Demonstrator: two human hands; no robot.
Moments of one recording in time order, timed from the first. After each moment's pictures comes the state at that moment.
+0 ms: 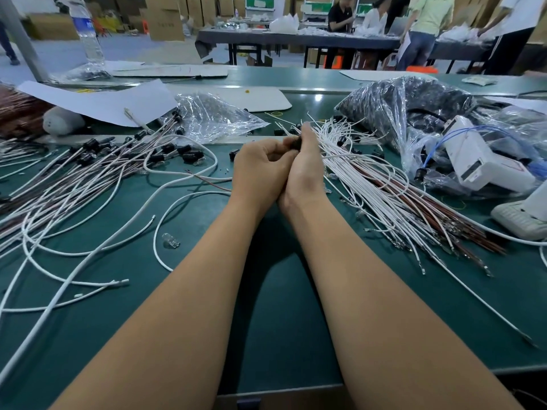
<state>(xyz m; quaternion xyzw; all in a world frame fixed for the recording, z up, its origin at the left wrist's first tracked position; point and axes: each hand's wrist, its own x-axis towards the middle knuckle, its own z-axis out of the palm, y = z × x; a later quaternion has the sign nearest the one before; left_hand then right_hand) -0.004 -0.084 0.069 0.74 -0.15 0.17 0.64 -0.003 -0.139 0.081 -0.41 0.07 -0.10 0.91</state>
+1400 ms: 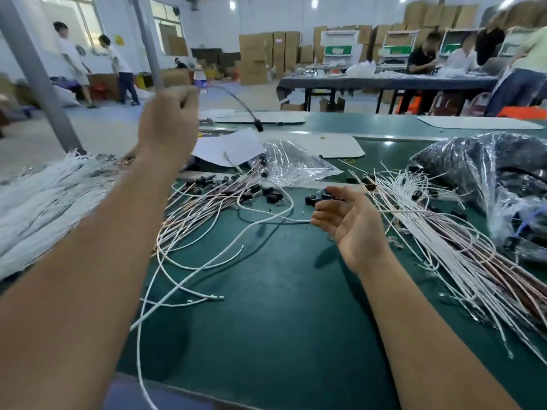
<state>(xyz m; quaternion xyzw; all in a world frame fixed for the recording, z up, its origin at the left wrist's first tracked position) 0.004 0.133 0.192 0.85 0.01 0.43 0.30 -0.017 -0.138 0.081 -0.47 -0.06 0.03 0.88</state>
